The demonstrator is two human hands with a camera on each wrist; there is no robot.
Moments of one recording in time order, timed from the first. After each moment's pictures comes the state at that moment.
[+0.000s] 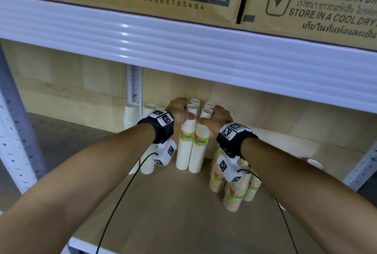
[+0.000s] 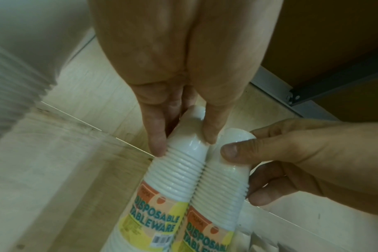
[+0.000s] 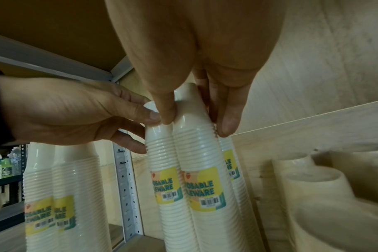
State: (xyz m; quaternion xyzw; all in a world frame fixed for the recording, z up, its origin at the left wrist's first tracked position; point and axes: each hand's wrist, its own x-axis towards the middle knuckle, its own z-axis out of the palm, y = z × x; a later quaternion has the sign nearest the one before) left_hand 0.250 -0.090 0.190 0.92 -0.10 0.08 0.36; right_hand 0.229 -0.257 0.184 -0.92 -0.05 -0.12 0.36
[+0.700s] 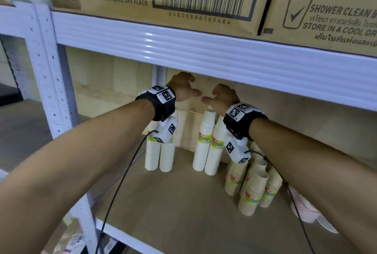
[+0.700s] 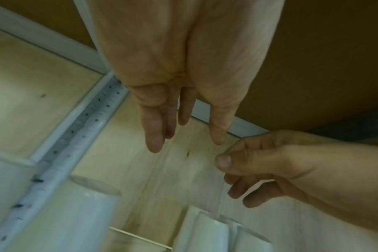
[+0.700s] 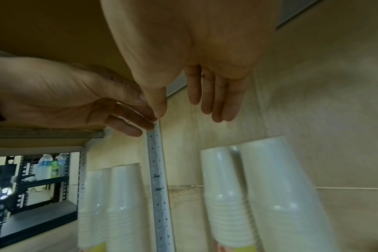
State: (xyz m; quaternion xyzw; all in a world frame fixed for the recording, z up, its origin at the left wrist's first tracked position) left_hand 0.219 -0.028 0.267 0.95 -0.04 0.13 0.30; right_hand 0.216 -0.204 0.254 -0.94 -0.12 -0.14 0.29
